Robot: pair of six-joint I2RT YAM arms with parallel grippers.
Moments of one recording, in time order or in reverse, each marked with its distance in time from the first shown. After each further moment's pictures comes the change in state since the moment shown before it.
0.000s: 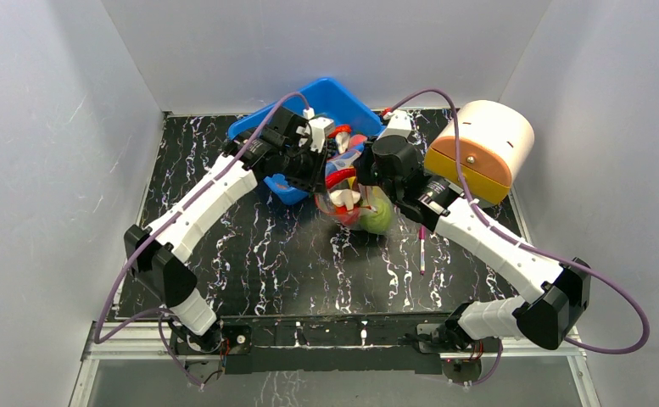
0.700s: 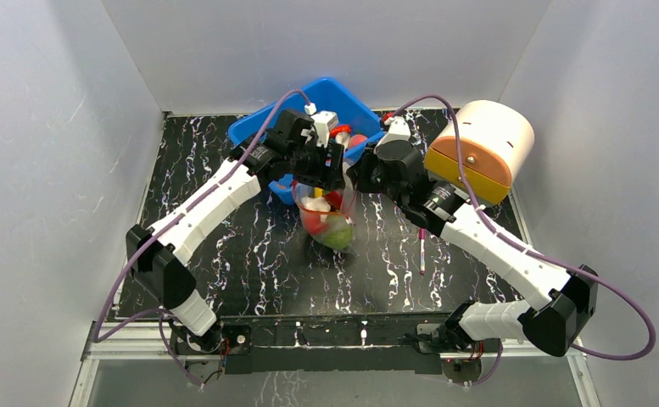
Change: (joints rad) left arm -0.035 0.014 -0.041 0.174 -0.038 -0.105; right arm -0.003 -0.043 -0.045 0.017 -0.149 0.066
